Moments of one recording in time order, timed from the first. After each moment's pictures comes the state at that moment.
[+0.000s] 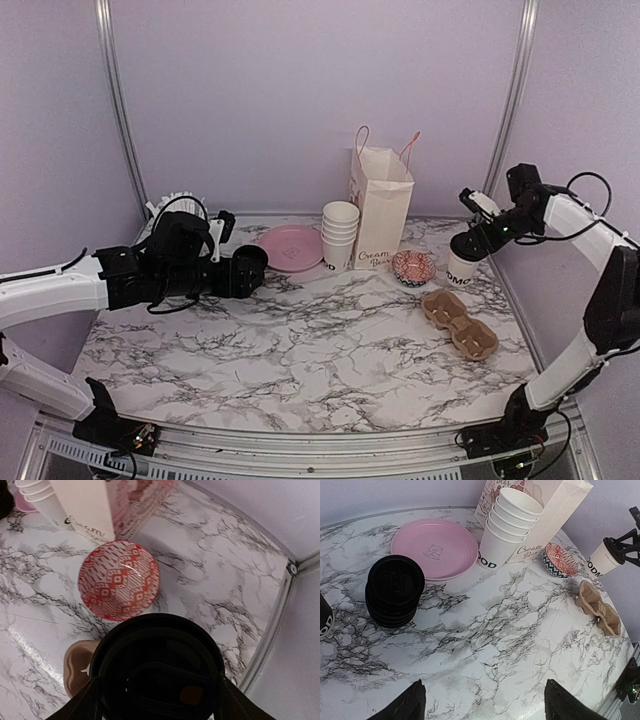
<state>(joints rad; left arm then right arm) -0.84 1.25 0.92 -0.28 -0.14 -0.50 -0.01 1.52 1.36 -0.83 -0.32 -0.55</state>
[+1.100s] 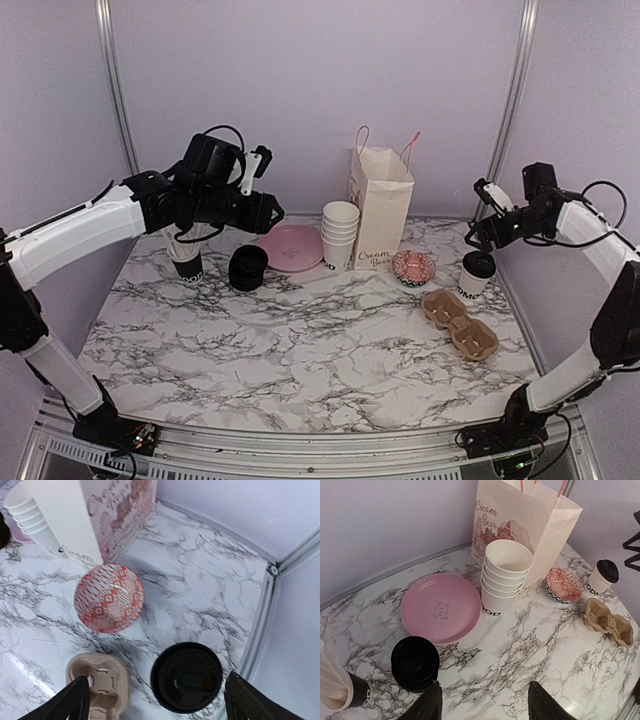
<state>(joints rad) -0.75 1.52 1.44 -0.51 -0.11 -0.22 -0.10 1.45 1.31 -0.75 -0.34 -0.46</state>
